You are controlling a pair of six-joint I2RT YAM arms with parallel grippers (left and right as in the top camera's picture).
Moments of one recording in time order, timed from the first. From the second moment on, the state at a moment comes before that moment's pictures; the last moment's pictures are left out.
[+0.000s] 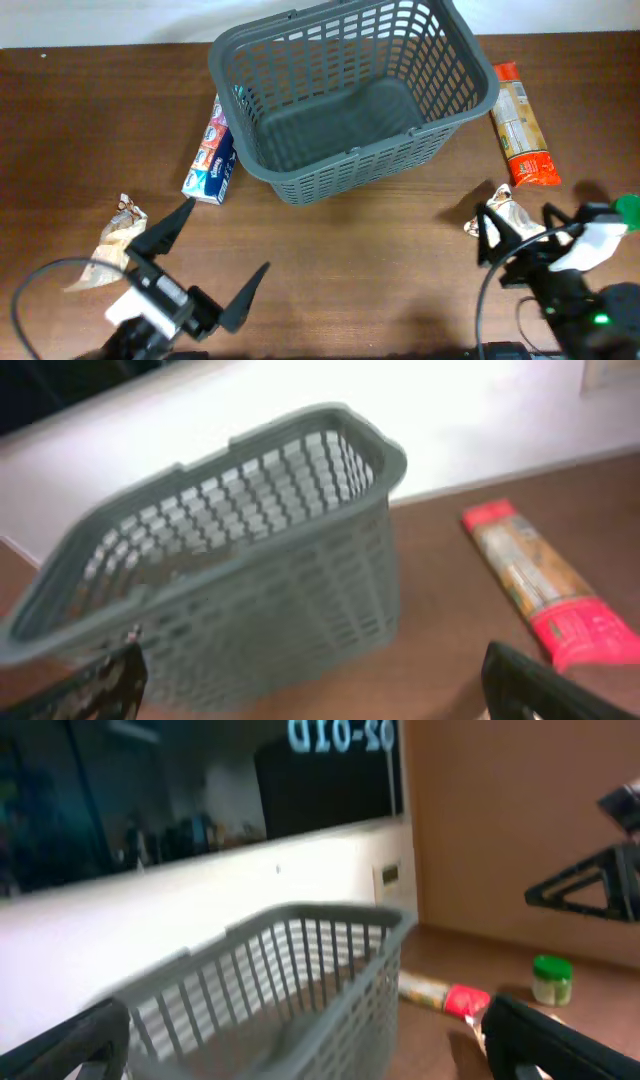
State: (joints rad) left arm 0.01 0.29 0.78 -0.25 0.72 -0.01; right arm 0.02 0.45 0.98 -0.80 -0.15 0.31
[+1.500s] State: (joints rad) left arm -0.72 1.30 1.95 -1.45 0.30 -0.05; right arm 0.02 1.47 2.16 -1.43 -0.27 0.20
